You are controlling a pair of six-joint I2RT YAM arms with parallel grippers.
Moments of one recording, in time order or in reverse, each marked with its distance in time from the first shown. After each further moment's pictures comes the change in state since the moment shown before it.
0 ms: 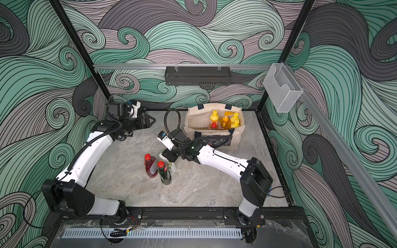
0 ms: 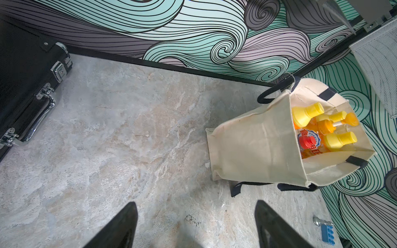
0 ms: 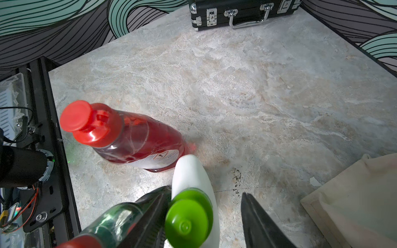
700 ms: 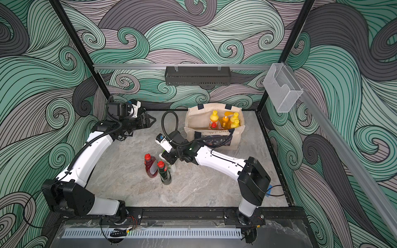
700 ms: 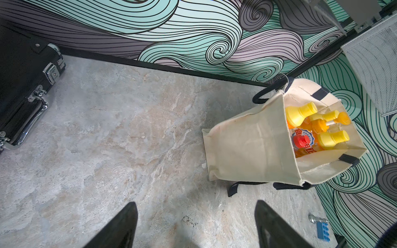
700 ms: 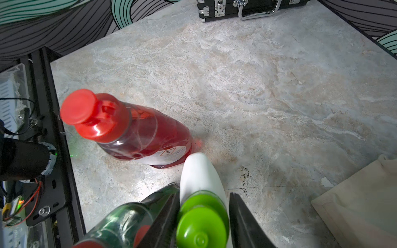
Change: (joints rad) left arm 0.000 0.000 0.000 0.011 0.026 0.000; right arm 0.019 0.024 0.005 -0.008 0.002 -0.002
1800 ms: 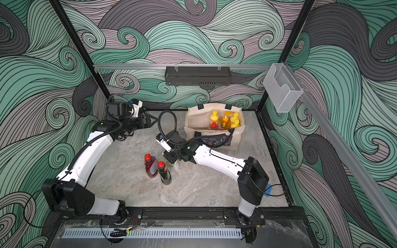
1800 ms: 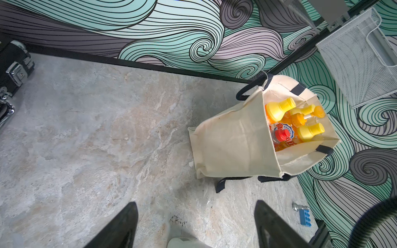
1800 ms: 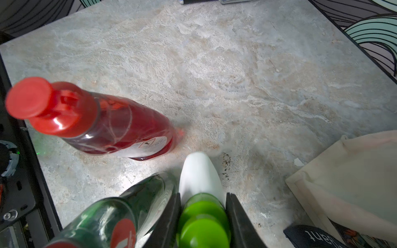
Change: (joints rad) left arm 0.000 0.013 0.000 0.023 0.094 0.000; right arm 0.015 0.004 0.067 -0.138 0.143 -0.022
